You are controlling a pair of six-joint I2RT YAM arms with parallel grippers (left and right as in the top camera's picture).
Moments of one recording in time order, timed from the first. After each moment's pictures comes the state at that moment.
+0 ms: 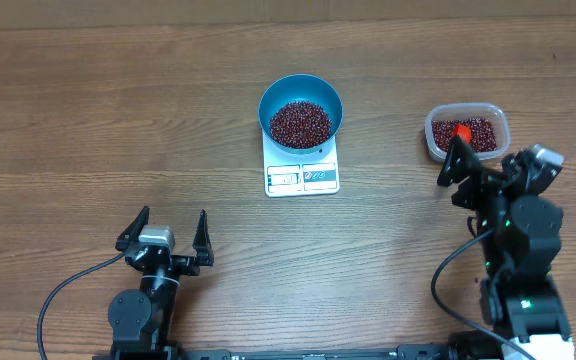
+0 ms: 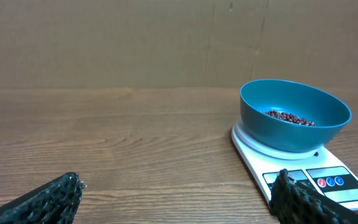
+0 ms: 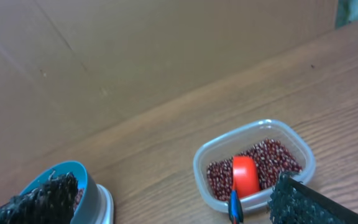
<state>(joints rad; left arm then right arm) -0.01 0.02 0.01 -0.07 0.09 -0.05 0.03 0.68 0.51 -0.06 0.11 0.41</state>
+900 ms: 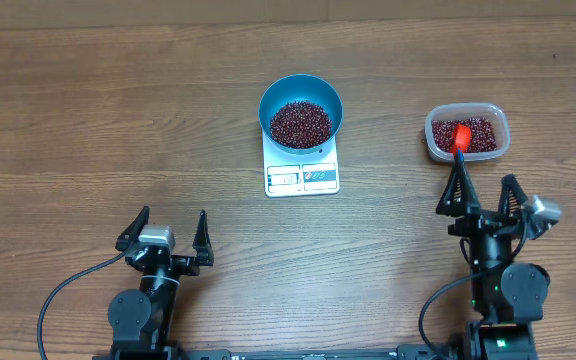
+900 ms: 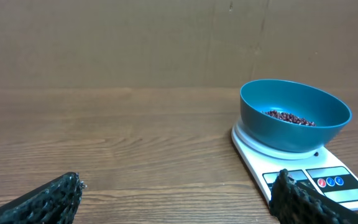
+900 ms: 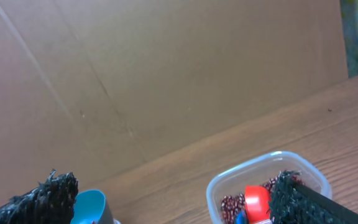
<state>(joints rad) -0.01 0.02 0.01 -0.07 0.09 -0.05 0.03 0.35 0.13 0.30 0.11 0.41</state>
